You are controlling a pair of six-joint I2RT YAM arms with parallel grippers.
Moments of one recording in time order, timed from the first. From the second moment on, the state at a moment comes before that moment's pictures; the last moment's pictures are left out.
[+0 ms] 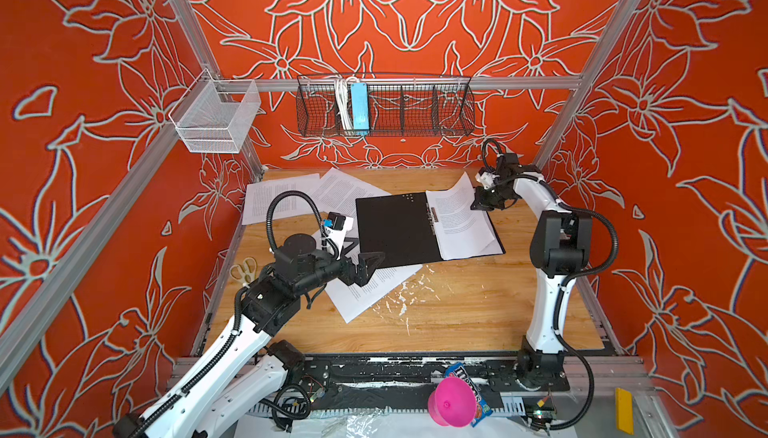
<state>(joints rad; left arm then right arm) -0.50 0.74 0.78 -0.34 0.34 -0.31 -0.03 2.17 1.89 -0.98 -0.42 0.04</state>
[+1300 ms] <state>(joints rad) -0.50 0.74 0.78 -0.34 0.34 -0.31 -0.03 2.17 1.88 -0.95 -0.52 0.11</state>
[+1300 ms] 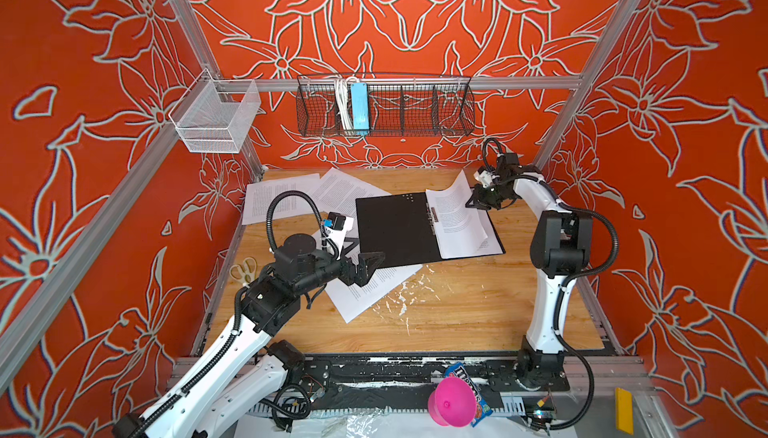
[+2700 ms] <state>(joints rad) -0.49 0.74 0.78 -0.34 0.36 -0.31 -0.03 2.11 1.80 -0.86 -0.32 0.13</state>
